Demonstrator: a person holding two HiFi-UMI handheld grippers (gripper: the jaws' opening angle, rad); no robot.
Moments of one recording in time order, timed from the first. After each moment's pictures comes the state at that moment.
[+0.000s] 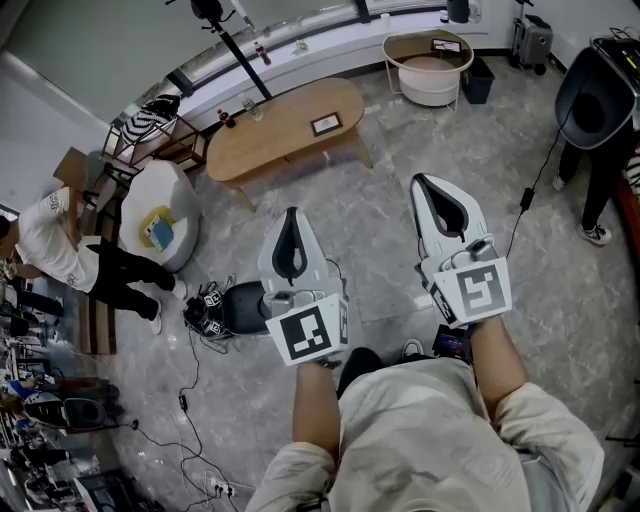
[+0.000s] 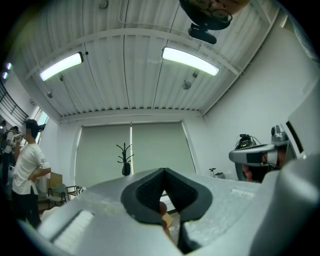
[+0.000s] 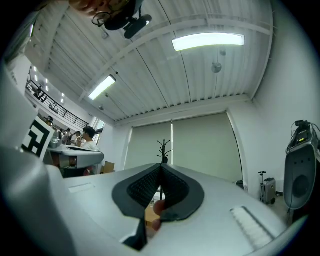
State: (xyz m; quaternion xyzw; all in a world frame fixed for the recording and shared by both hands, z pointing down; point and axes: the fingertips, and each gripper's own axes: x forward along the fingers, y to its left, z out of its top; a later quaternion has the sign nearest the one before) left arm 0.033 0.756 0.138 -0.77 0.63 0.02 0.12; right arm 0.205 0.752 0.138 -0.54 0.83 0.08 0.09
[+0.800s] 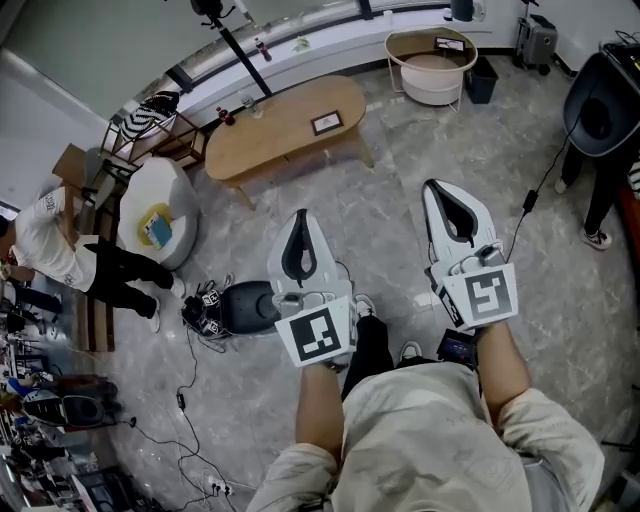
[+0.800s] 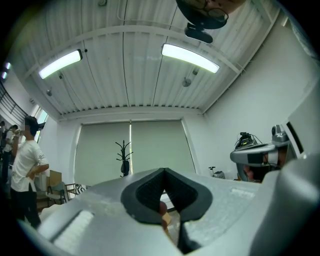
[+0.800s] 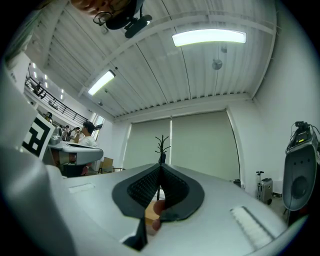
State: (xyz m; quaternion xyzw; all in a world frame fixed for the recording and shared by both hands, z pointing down) left arm 0.045 0.740 0.160 -0.77 0.63 0.02 0.11; right arm 0.220 0.737 0.163 -0.55 0.83 0.08 0.07
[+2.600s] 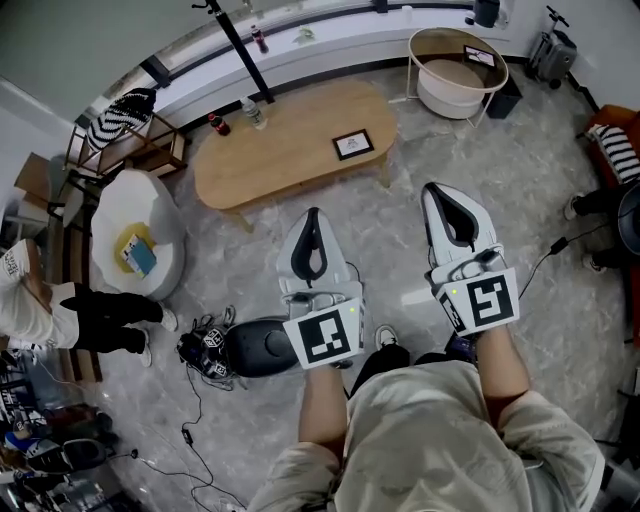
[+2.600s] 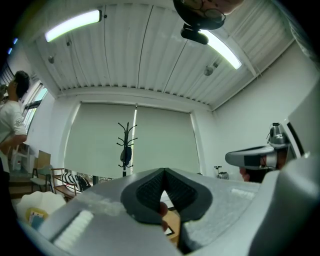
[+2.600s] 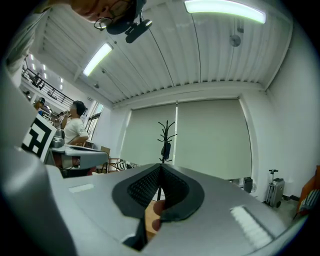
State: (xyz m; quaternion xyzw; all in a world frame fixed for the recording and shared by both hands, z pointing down) left arm -0.138 0.409 0.202 -0.79 0.61 0.02 0.04; right arm 0.016 0.414 0.187 -0.55 0.83 0.07 0.01
